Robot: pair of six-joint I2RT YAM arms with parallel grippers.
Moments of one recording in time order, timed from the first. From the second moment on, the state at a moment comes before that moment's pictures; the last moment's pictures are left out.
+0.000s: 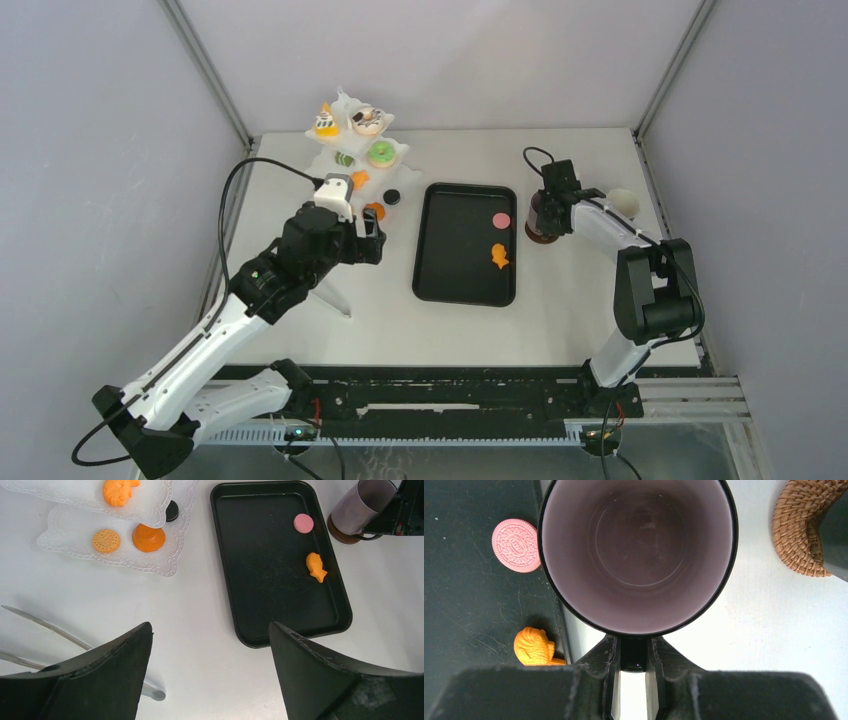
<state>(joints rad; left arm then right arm) -0.69 0.92 1.02 -0.56 -0.32 -0.32 0.18 1.67 1.14 -0.51 0.17 0.33</state>
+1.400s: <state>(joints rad) -0.69 0.94 1.02 -0.54 -0.28 -0.30 0.18 1.47 1.21 -0.71 0.18 0.35</state>
